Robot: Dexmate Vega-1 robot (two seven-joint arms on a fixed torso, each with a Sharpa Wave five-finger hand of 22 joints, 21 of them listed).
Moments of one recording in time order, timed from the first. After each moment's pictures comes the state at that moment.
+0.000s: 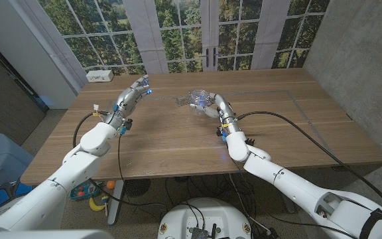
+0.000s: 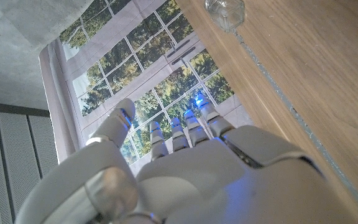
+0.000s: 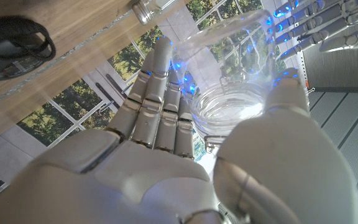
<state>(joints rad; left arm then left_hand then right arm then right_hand) 1.07 0.75 0.24 -1.63 -0.46 -0.35 0.07 0.38 0.13 0.73 -0.20 0.19 0.16 -0.18 0.21 0.18 0.09 -0.06 0.20 0.18 0.13 -0.04 0.18 0.17 0.15 0.03 0.38 0.18 -0.76 -0.37 -0.75 -1.32 -0.23 0.32 -0.60 0.89 -0.12 0.16 -0.15 0.24 0.77 0.14 0.54 0.19 0.89 0.07 0.50 0.56 0.98 0.00 0.67 0.83 0.66 -0.05 0.65 0.33</state>
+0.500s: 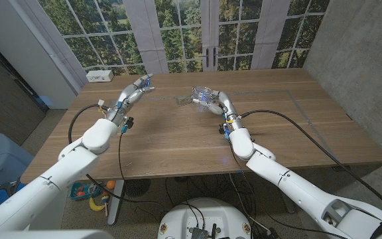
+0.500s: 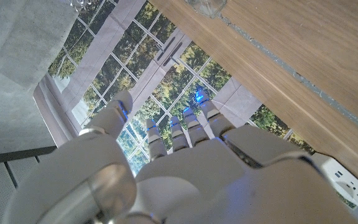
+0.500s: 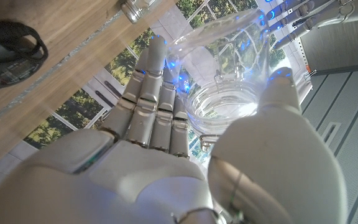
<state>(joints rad) 1.10 0.82 0.24 -1.78 -0.21 -0.21 0.23 0.50 0.04 0.74 -0.20 0.19 0.19 -0.21 0.22 0.18 0.11 -0.08 0.20 0.19 0.17 -0.04 0.18 0.17 0.19 0.05 0.37 0.18 -0.83 -0.39 -0.67 -1.46 -0.10 0.27 -0.48 0.90 -0.13 0.16 -0.15 0.22 0.80 0.17 0.54 0.19 0.91 0.09 0.50 0.59 0.99 0.01 0.68 0.88 0.66 -0.05 0.69 0.33</state>
